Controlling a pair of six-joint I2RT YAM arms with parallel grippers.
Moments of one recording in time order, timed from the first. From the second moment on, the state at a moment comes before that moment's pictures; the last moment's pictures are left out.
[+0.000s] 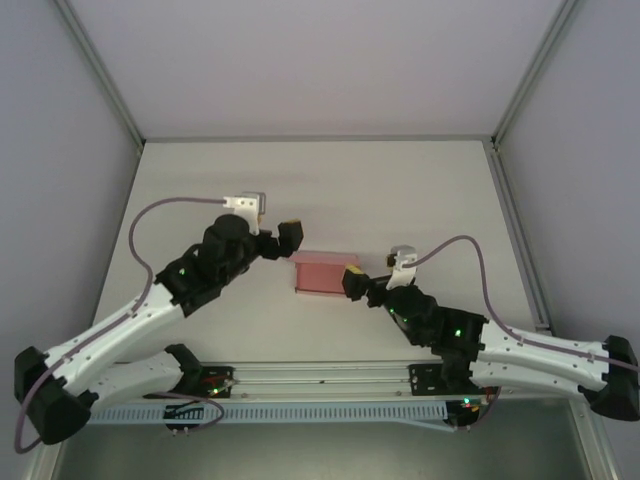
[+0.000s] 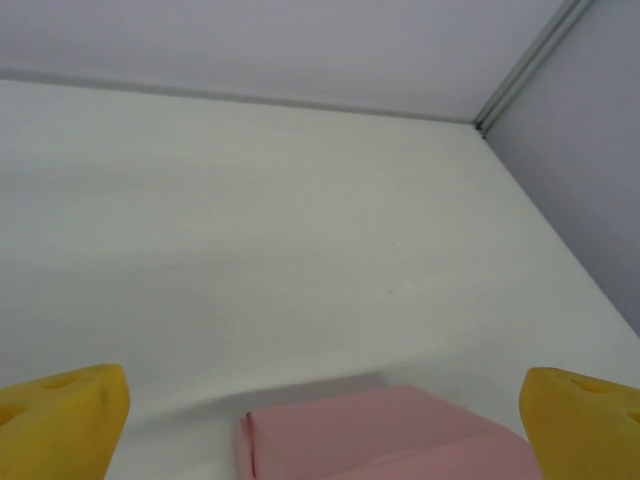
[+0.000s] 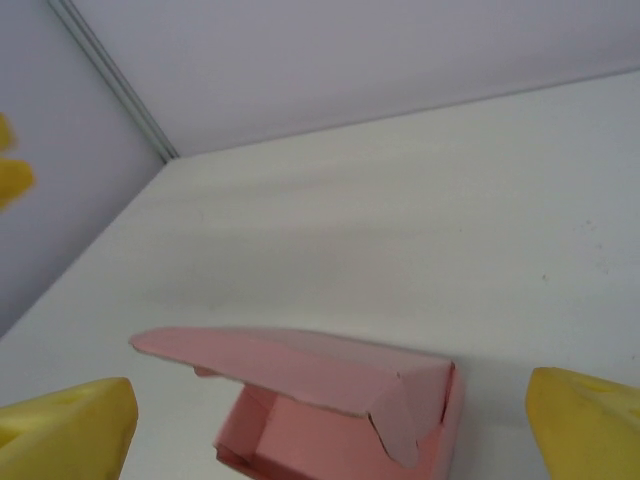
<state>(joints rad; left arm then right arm) -0.80 1.01 0.86 -0.25 -0.23 -0.50 1.22 0.69 0.46 -0.09 0.71 0.60</state>
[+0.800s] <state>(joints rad) -0.61 1.45 0.80 -0.23 0.30 -0.46 0.82 1.27 0.70 -0.34 0.29 0.79</state>
